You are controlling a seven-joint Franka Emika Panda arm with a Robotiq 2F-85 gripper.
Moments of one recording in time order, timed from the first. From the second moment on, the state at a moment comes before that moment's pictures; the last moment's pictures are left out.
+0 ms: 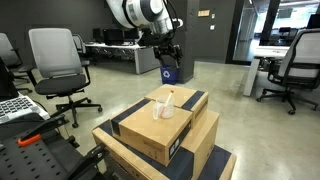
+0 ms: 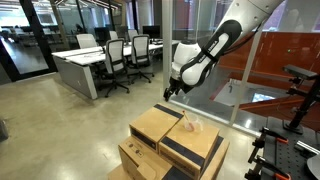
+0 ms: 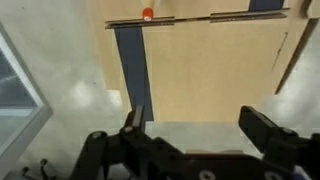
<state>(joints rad) 0.21 0.53 -0.21 -2.03 -0.07 2.87 0.16</state>
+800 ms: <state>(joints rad) 0.11 0.54 -0.08 -2.03 -0.04 2.85 0.11</state>
